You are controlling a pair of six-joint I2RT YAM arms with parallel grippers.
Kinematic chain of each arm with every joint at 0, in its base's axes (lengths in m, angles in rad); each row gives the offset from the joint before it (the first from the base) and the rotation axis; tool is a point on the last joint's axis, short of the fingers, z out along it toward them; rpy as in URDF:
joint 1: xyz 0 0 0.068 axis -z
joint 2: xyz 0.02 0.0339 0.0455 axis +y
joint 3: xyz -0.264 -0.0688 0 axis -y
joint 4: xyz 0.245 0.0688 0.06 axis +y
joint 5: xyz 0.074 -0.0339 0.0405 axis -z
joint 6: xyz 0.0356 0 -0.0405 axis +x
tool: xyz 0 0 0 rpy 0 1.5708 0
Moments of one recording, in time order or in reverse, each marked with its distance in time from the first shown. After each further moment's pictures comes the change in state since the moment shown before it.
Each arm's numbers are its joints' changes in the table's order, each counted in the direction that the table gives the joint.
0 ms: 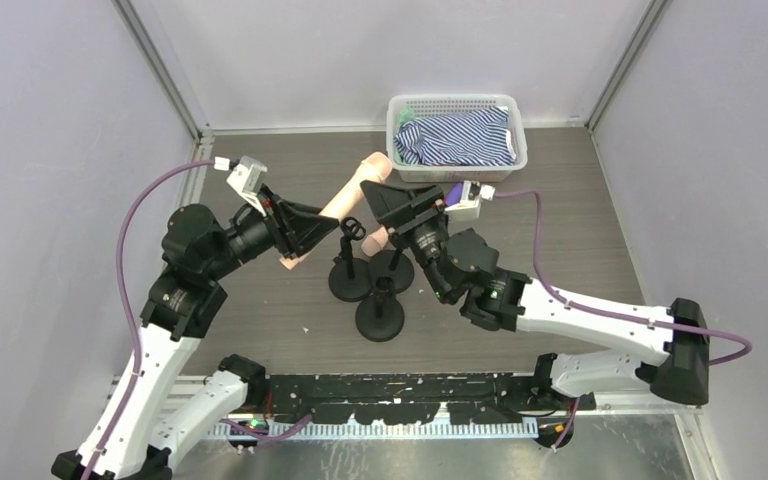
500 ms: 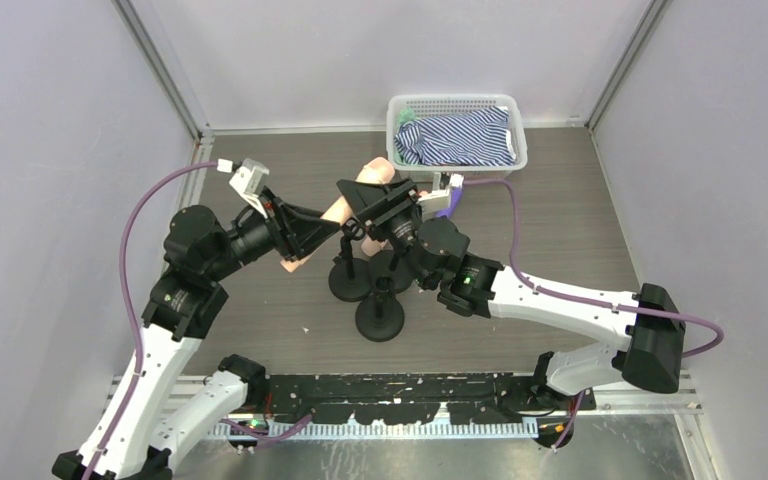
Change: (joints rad) left arm 0.000 -0.010 -0.022 -0.008 0.034 -0.014; right arm 0.074 0.179 0.082 -0.035 -0.142 0.107
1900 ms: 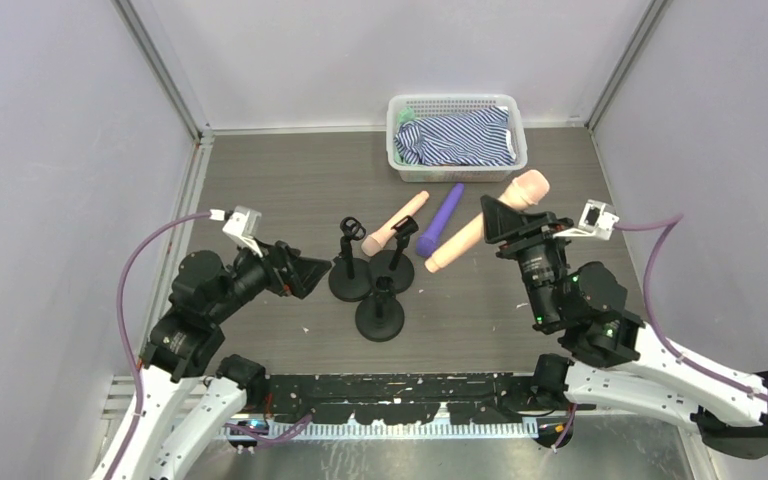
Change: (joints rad) left arm 0.003 -0.233 -0.226 0.187 -0.221 -0.006; right arm 0.003 -0.701 -0.253 0.281 0.325 -0.720
